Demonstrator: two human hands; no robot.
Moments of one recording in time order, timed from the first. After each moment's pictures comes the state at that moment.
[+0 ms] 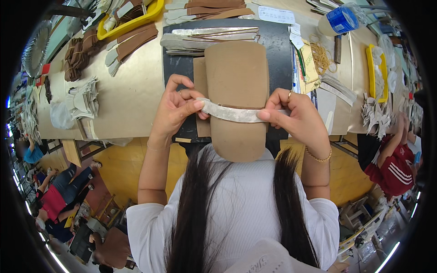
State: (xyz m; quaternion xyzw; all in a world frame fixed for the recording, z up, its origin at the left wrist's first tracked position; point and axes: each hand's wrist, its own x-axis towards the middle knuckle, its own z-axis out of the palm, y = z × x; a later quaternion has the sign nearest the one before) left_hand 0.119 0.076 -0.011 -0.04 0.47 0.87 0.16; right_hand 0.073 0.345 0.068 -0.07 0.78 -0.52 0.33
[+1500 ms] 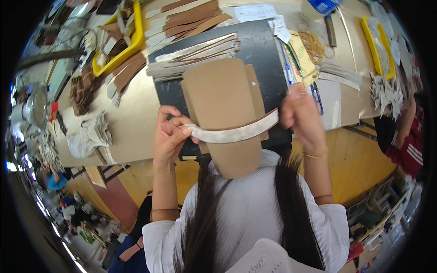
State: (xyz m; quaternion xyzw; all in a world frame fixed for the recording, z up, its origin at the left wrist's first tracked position) left_hand 0.121 0.079 0.000 -0.07 0.48 0.86 0.16; right_hand 0.094 0.386 -0.004 0.17 0.46 -0.85 0.20
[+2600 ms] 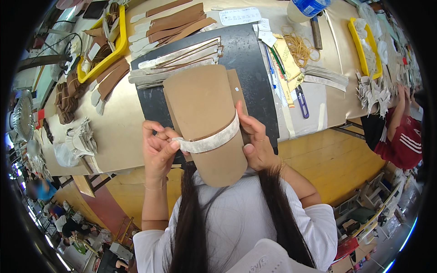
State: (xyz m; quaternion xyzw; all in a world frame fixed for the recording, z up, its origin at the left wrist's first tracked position) left_hand 0.134 0.094 0.000 -0.06 0.47 0.87 0.12; right_hand 0.144 0.334 -0.032 -0.18 0.67 -0.72 0.04
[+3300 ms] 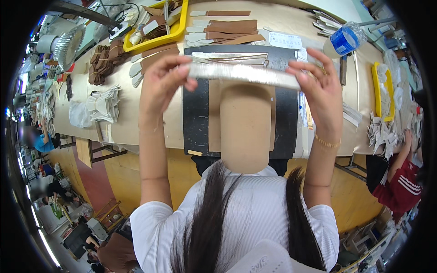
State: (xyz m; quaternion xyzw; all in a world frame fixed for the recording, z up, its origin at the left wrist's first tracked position) left_hand 0.048 0.037 0.045 0.00 0.59 0.81 0.05; right_hand 0.019 0.355 0.061 -0.07 0.61 -0.79 0.09
